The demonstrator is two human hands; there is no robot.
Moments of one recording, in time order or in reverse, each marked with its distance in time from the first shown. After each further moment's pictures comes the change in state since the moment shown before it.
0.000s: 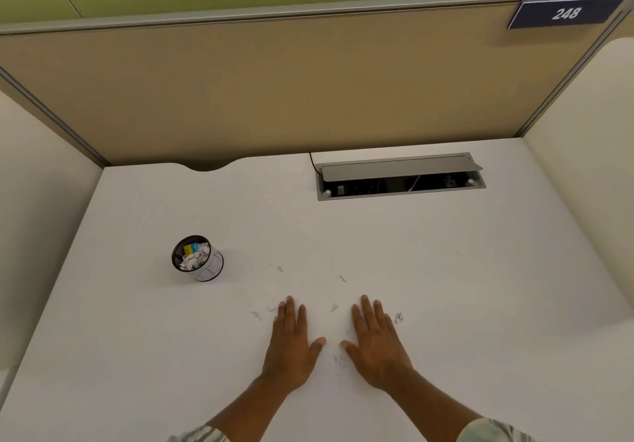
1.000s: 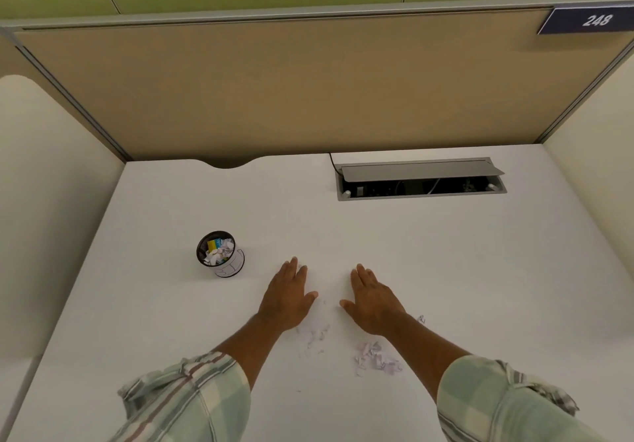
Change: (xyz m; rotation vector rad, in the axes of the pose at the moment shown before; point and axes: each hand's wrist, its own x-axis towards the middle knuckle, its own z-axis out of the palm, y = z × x) left_hand 0.068 -0.051 -0.080 0.030 -0.005 0.055; right_hand 0.074 -0.046 -0.056 -0.020 -0.053 -0.028
